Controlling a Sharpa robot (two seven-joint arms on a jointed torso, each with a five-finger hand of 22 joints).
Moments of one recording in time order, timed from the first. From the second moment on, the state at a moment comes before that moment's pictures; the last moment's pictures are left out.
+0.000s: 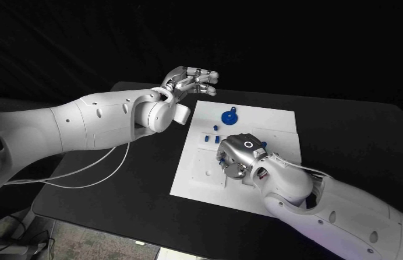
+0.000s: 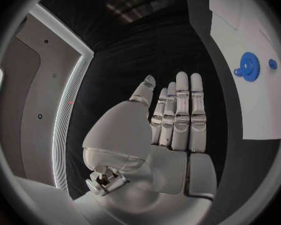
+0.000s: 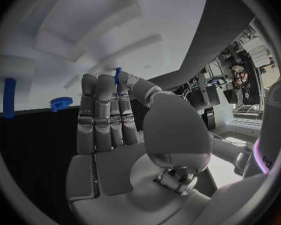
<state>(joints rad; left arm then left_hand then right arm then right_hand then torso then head) 1.38 -0.81 -0.15 1.34 -0.01 -0.27 0.44 1.34 0.05 -0.02 -0.07 0.18 1.06 0.12 0.07 0.07 1.22 0.09 0.06 0.06 1.30 0.04 0.23 0.23 0.05 1.14 0.02 0.18 0.43 0.98 -0.50 0.08 1.55 -2.04 -0.23 -0.32 1.27 -0.14 0.64 -0.25 0.21 1.30 0.07 0.06 0.08 1.35 0.03 0.06 0.06 1.43 -0.06 0.67 0.75 0.10 1.29 -0.08 0.27 1.31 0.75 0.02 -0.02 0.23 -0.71</state>
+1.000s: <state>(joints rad) 1.38 -0.80 -0.15 1.34 -0.02 -0.24 0.42 1.34 0.05 -0.06 -0.03 0.07 1.06 0.13 0.07 0.07 1.21 0.09 0.06 0.06 1.30 0.04 0.23 0.23 0.05 1.15 0.02 0.17 0.40 1.00 -0.49 0.04 1.54 -2.00 -0.20 -0.31 1.26 -0.19 0.62 -0.21 0.13 1.10 0.11 0.06 0.06 1.08 0.10 0.06 0.06 1.38 -0.02 0.64 0.71 0.12 1.26 -0.04 0.21 1.30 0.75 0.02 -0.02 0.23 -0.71</state>
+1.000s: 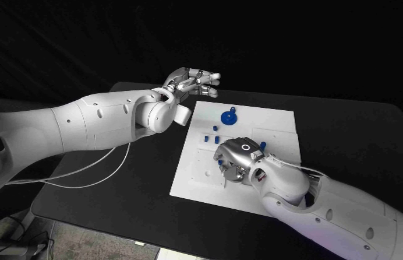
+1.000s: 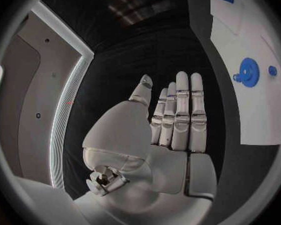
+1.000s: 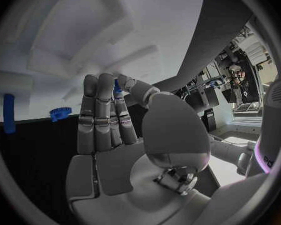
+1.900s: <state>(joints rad) 1.38 -0.80 -0.15 1.33 -0.03 -0.20 0.41 1.31 0.04 -0.08 0.00 0.05 1.06 0.13 0.07 0.07 1.20 0.10 0.06 0.06 1.31 0.04 0.22 0.23 0.05 1.16 0.03 0.16 0.37 1.00 -0.63 0.18 1.66 -1.89 -0.28 -0.31 1.27 -0.22 0.51 -0.09 0.11 1.09 0.11 0.06 0.06 1.12 0.09 0.06 0.06 1.43 -0.02 0.72 0.70 0.13 1.38 -0.04 0.11 1.18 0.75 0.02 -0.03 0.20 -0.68</state>
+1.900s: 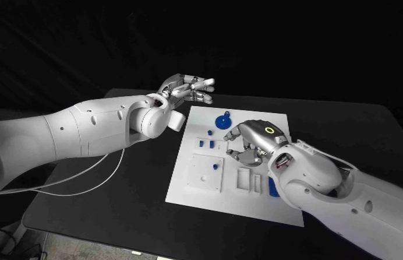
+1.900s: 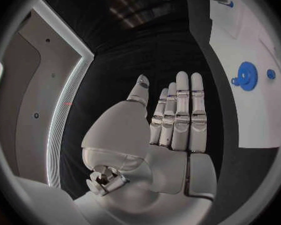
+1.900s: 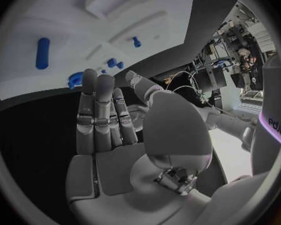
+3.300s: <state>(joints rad) 1.37 -0.80 -0.15 1.31 0.02 -0.17 0.40 1.32 0.04 -0.08 0.00 0.05 1.06 0.13 0.07 0.07 1.20 0.10 0.06 0.06 1.31 0.04 0.22 0.22 0.05 1.16 0.03 0.15 0.35 1.01 -0.68 0.23 1.54 -1.78 -0.08 -0.31 1.32 -0.18 0.48 -0.06 0.05 1.05 0.09 0.06 0.06 1.16 0.08 0.06 0.06 1.45 -0.03 0.72 0.73 0.13 1.42 -0.04 0.11 1.12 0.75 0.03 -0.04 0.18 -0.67</state>
